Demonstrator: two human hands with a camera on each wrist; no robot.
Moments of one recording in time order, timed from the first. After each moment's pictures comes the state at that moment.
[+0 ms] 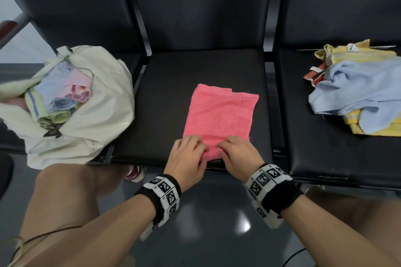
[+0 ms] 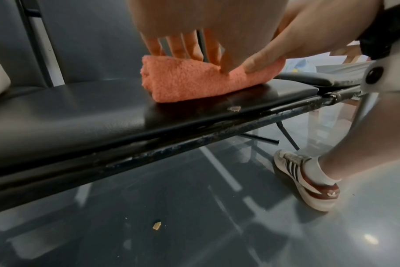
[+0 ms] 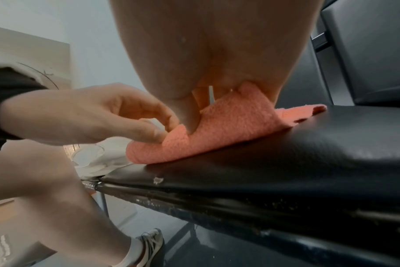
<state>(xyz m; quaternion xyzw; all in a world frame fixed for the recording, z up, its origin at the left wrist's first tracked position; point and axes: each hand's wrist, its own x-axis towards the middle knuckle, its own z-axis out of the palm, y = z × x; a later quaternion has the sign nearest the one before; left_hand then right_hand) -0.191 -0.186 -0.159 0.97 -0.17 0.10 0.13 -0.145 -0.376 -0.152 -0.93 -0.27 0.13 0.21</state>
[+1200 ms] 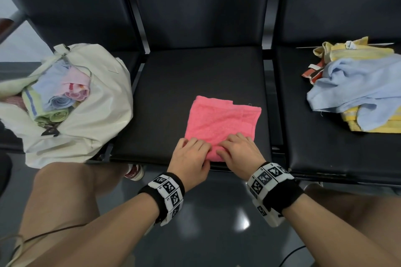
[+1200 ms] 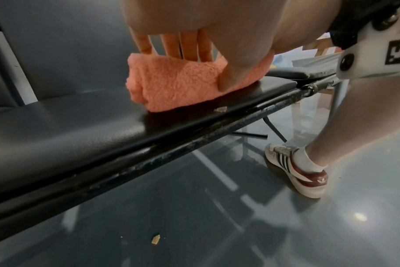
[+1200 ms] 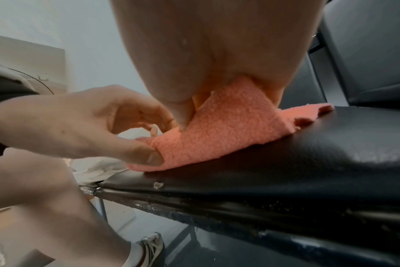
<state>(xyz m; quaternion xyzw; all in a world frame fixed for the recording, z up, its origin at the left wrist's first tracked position) -0.192 -0.198 -0.155 0.98 -0.17 0.07 0.09 -0.146 -0.379 -0.153 -0.94 -0.26 0.13 0.18</state>
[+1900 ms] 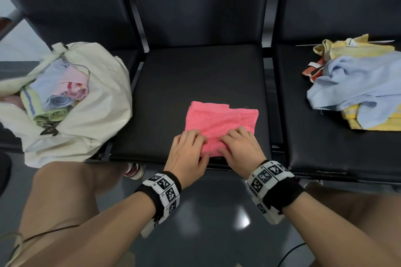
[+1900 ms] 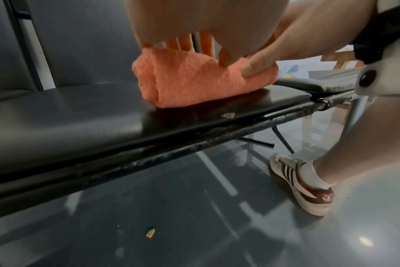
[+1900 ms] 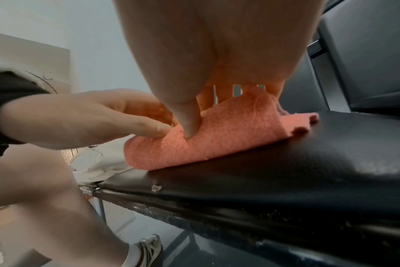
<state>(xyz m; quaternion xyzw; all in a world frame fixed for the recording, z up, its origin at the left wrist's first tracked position) -0.191 -0.193 -0.154 0.98 -0.14 0.09 0.15 -0.147 -0.380 -0.152 -0.94 -0.26 0.06 0.20</state>
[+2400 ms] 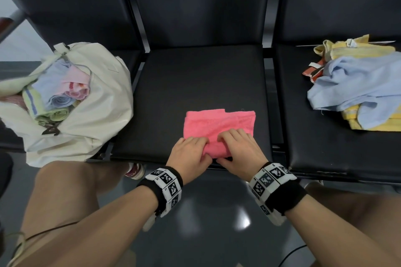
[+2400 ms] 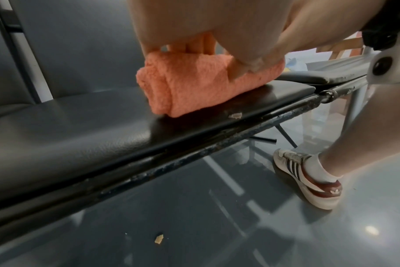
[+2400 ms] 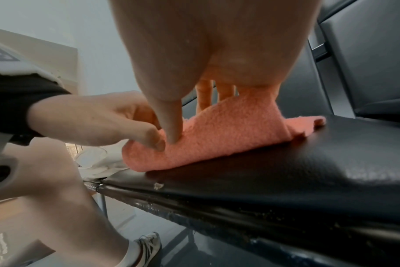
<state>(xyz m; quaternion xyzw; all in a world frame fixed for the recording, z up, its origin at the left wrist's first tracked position) -0.182 -0.198 -0.142 0.99 -0.11 -0.03 0.11 -0.152 -0.383 -0.150 -0.93 -0.28 0.05 0.25</state>
